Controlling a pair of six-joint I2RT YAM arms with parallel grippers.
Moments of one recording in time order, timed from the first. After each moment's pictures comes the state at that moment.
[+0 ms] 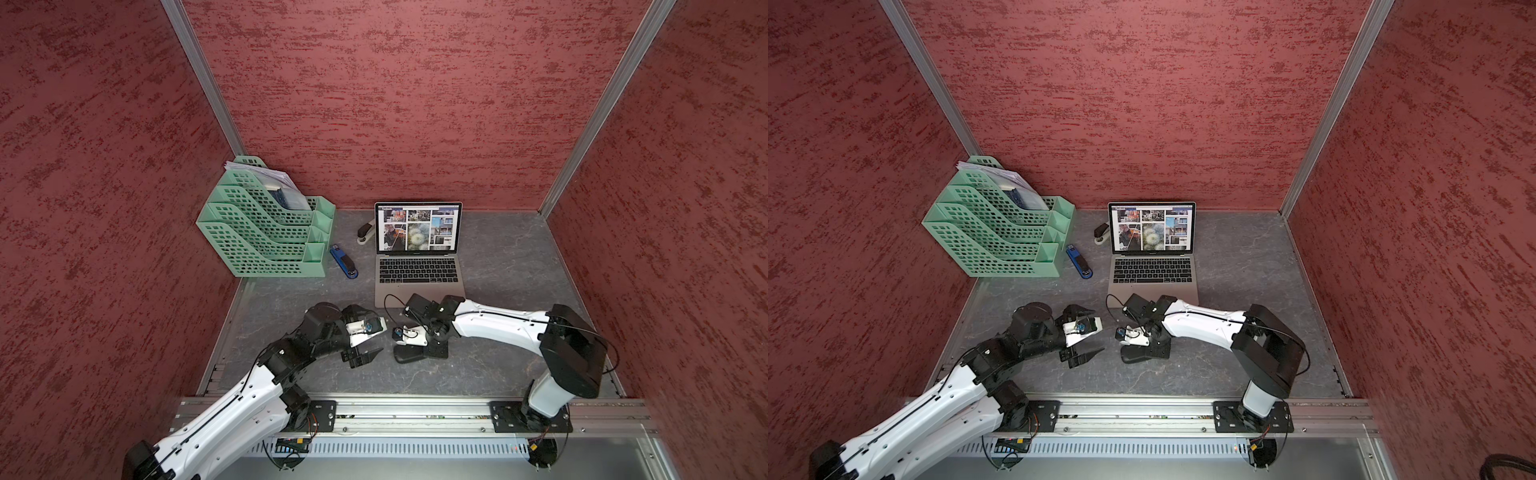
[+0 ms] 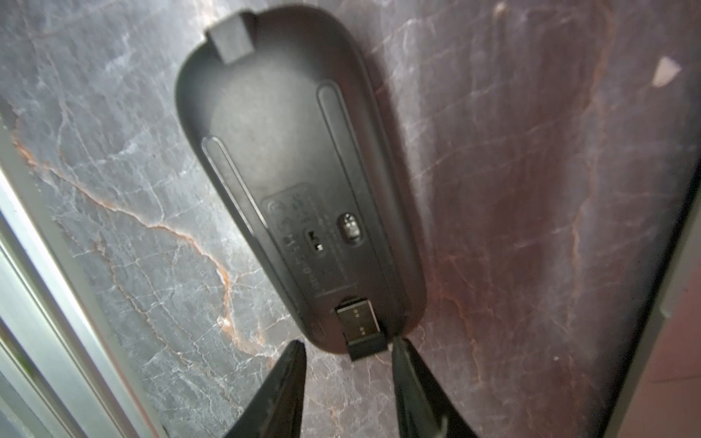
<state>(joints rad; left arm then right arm) -0.67 0.66 0.47 -0.41 0.29 0.57 0.96 1.68 1.06 -0.84 -0.04 -0.48</state>
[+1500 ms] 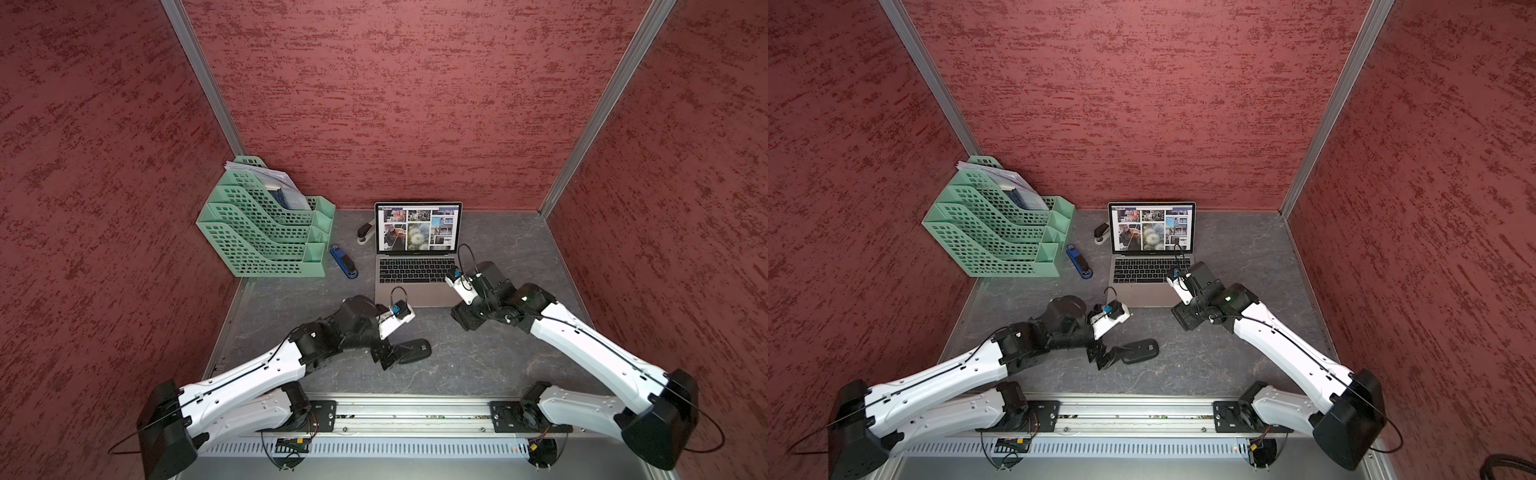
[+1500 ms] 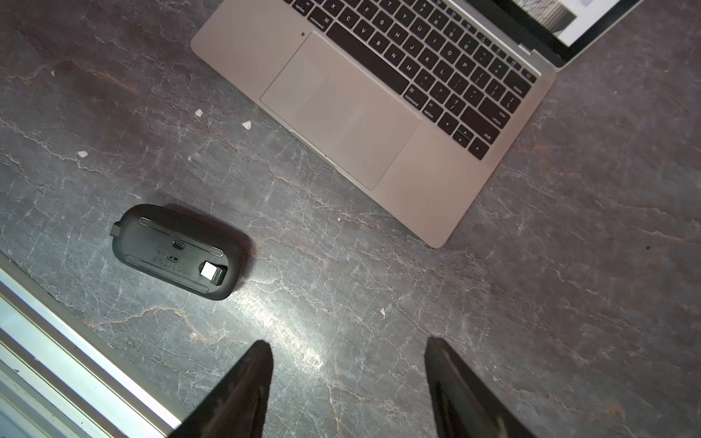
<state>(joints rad) -0.97 0.92 0.61 -0.31 0.23 0.08 0.65 1.16 1.00 -0.88 0.01 -0.02</state>
